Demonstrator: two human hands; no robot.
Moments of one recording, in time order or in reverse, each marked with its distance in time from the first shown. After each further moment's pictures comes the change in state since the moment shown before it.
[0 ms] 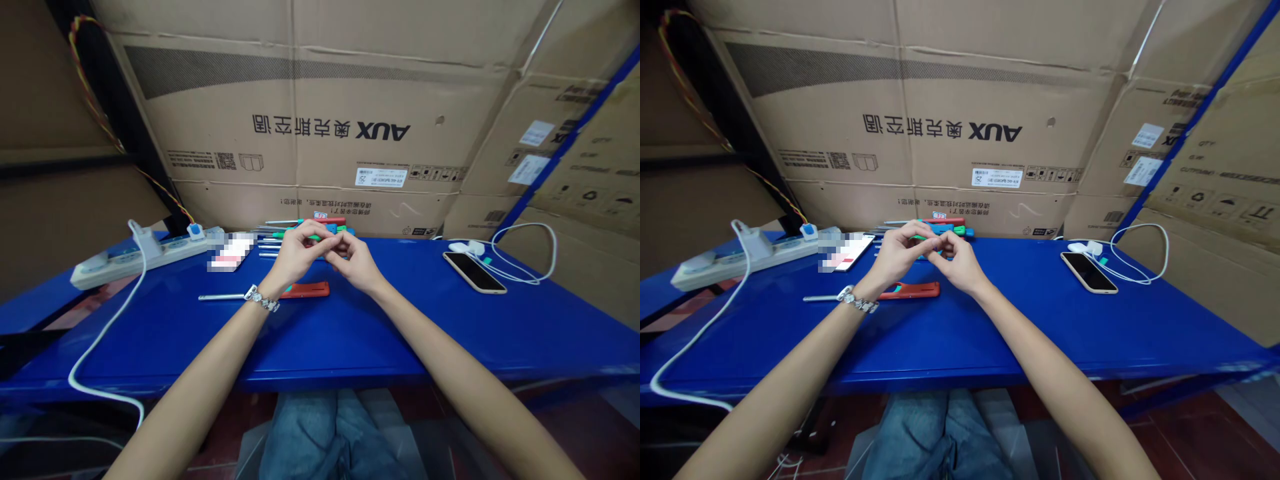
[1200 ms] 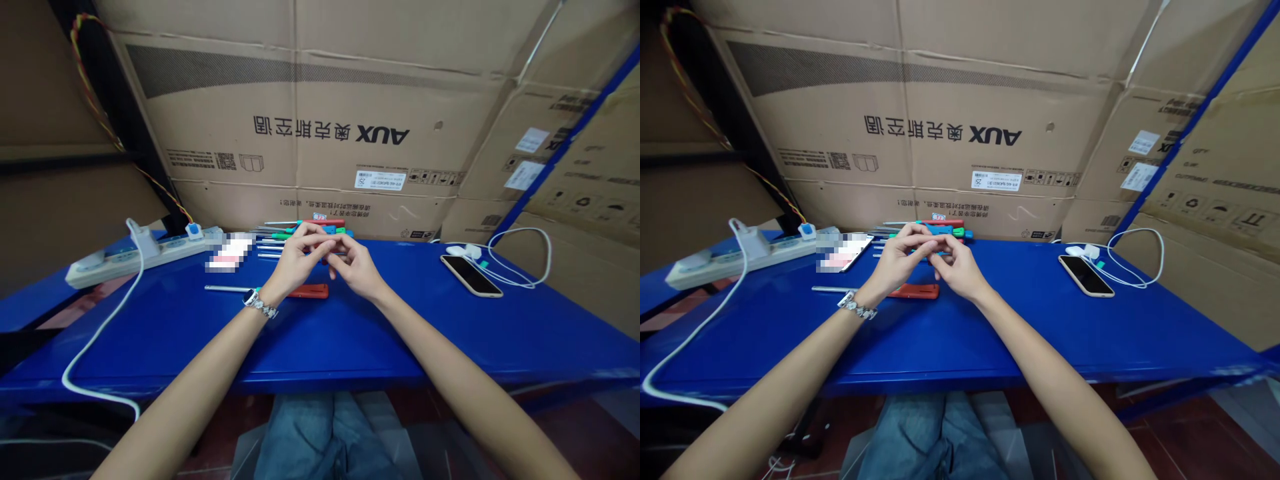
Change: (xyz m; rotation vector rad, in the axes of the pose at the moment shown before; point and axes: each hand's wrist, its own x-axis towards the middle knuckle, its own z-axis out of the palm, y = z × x) left_hand -0.009 -0.001 0.004 0.104 -0.004 0.034; right_hand -0.007 -0.003 0.002 0.013 -0.056 0.008
